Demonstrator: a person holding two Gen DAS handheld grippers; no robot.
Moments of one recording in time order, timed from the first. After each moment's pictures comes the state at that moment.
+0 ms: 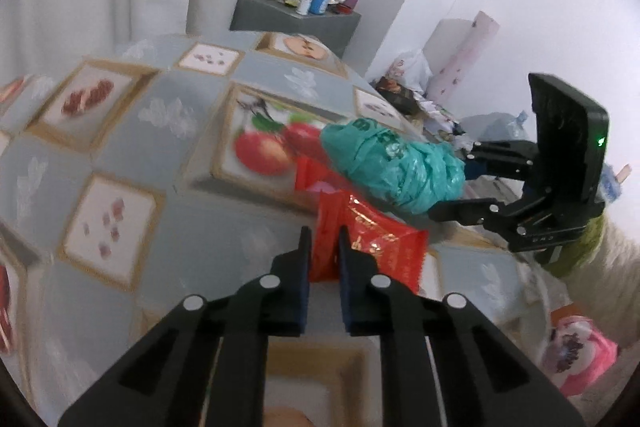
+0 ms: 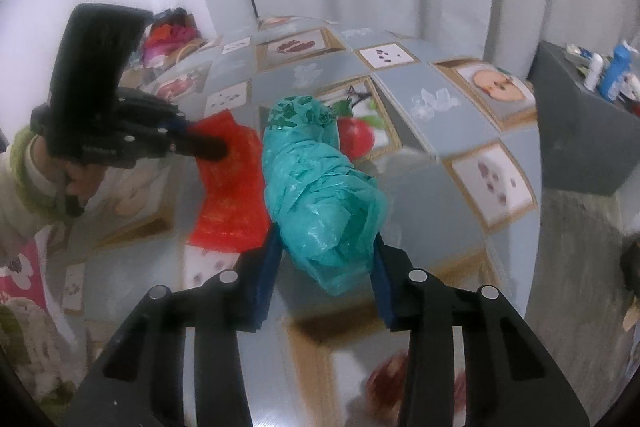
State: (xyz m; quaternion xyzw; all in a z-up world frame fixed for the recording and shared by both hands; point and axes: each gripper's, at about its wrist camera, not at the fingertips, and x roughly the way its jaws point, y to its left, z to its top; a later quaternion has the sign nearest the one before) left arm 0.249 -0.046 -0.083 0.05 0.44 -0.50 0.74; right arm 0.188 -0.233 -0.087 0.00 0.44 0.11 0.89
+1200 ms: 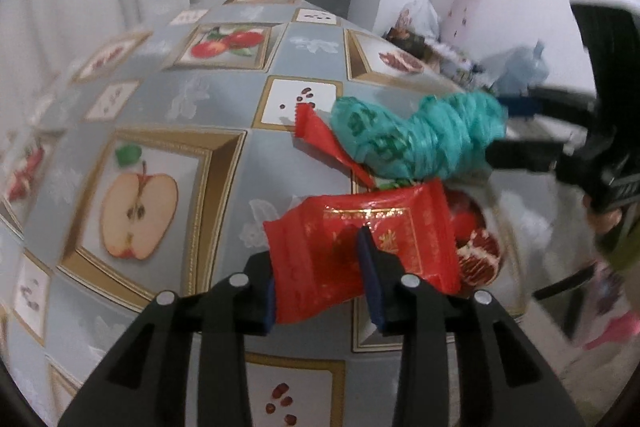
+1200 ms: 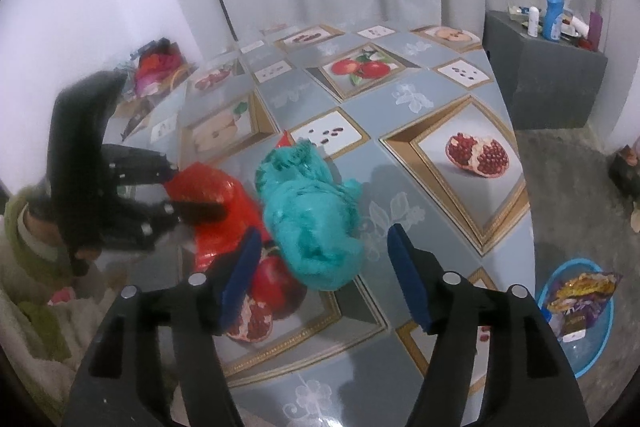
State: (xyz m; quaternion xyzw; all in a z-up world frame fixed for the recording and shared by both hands) left arm 0.084 -0.024 -0.097 0.19 0.43 -0.44 0.77; right arm 0.055 -0.180 -0.077 0.07 0.41 0.04 0.91
